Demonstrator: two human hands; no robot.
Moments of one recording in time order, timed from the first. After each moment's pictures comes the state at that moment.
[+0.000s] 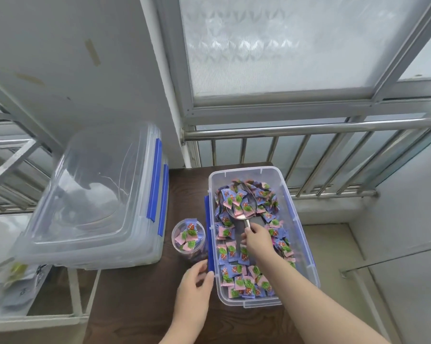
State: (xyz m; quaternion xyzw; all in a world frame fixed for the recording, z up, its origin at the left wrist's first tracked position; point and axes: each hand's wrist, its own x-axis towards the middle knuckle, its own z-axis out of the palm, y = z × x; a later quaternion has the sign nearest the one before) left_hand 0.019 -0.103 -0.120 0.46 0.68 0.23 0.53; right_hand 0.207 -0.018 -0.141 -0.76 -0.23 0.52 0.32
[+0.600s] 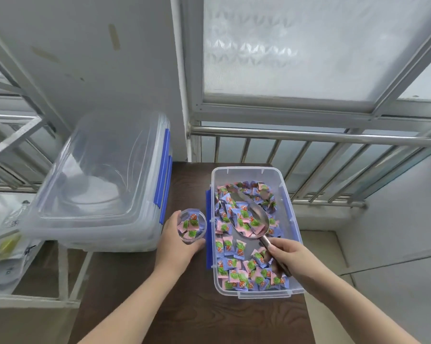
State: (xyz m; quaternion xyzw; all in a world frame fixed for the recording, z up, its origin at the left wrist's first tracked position) left_hand -0.009 -0.035 -0.112 0.55 0.69 0.26 0.40; right_hand 0.261 -0.097 -0.041 -0.67 -0.38 0.59 0.24
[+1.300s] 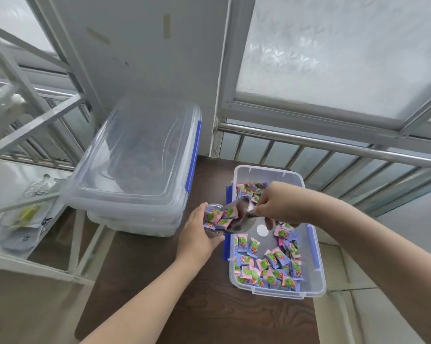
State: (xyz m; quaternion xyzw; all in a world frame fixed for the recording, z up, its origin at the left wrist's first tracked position) left_hand -0.012 -0.045 -0.107 0.57 0.67 0.28 0.39; right_hand 0.162 -0.009 0.089 -0.67 -0.64 0.35 -0.13
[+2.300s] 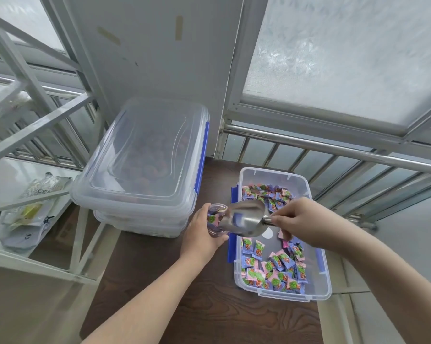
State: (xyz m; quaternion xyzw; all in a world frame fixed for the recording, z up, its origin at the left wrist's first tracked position) left_hand -0.023 -0.039 -0.106 0.57 0.65 0.29 0.41; right_hand 0.178 -0.043 0.084 -0.68 -0.64 0.36 -0.02
